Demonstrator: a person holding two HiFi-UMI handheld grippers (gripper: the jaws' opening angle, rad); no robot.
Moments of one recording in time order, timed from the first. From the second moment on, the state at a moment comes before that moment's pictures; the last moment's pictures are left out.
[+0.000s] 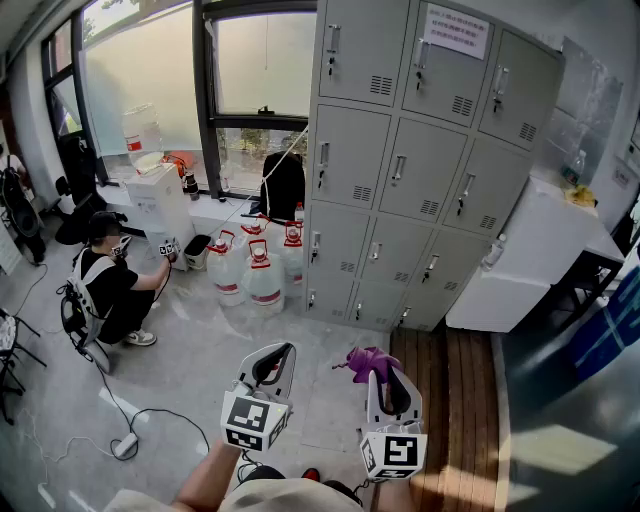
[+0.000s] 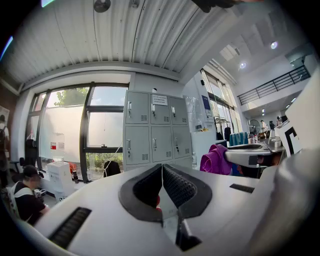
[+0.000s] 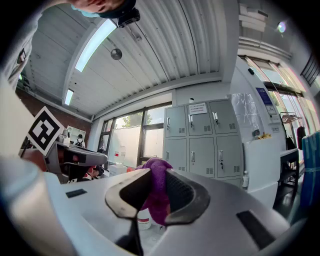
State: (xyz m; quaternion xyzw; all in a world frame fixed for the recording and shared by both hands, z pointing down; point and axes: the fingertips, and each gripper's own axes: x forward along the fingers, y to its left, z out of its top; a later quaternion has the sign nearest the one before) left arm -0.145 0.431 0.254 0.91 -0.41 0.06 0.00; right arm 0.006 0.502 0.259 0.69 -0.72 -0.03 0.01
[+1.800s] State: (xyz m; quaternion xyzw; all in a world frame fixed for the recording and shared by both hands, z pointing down) left arm -0.121 0.108 0.284 0.91 -0.41 0.09 0.03; right arm 0.027 0.178 0.288 0.69 -0.73 0.01 0.02
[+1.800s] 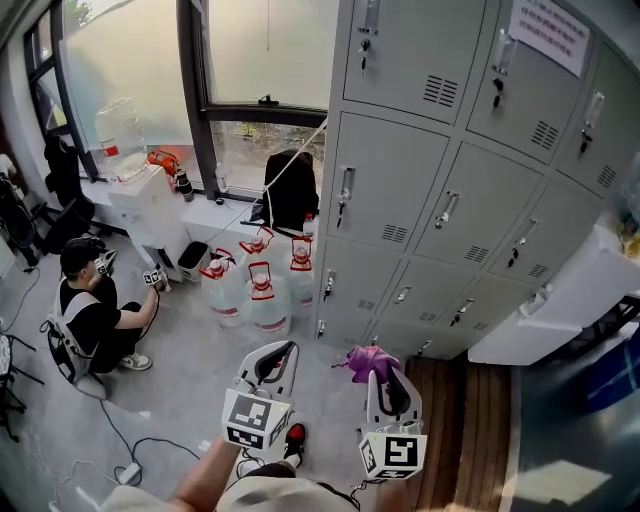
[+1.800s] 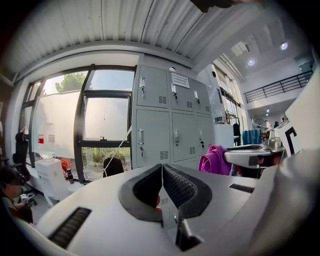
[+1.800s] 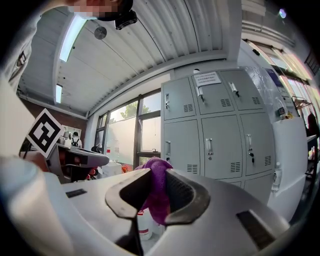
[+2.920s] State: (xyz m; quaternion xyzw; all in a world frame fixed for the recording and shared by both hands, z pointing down) left arm -0.093 -0.125 0.369 0.90 -0.42 0.12 0.07; right arm 0.032 -0.087 0.375 0.63 -0.77 0.05 0.07
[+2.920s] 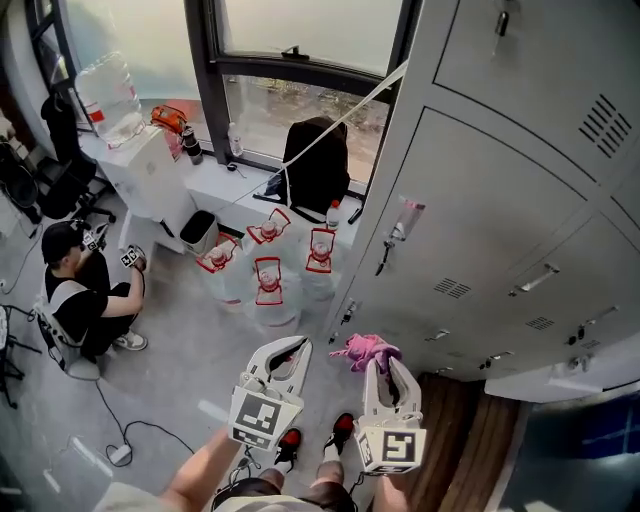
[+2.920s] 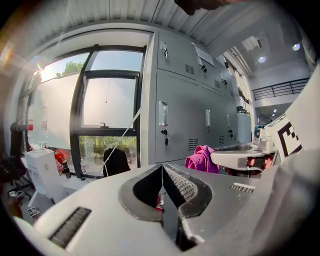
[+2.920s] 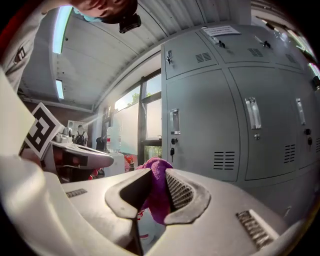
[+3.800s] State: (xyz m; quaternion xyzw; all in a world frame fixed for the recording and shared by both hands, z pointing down) left arm -0.095 -0.207 0.445 0.82 -0.54 0.13 0.11; right arm 0.032 -0.220 0.467 0.52 -0.84 0.07 0.10
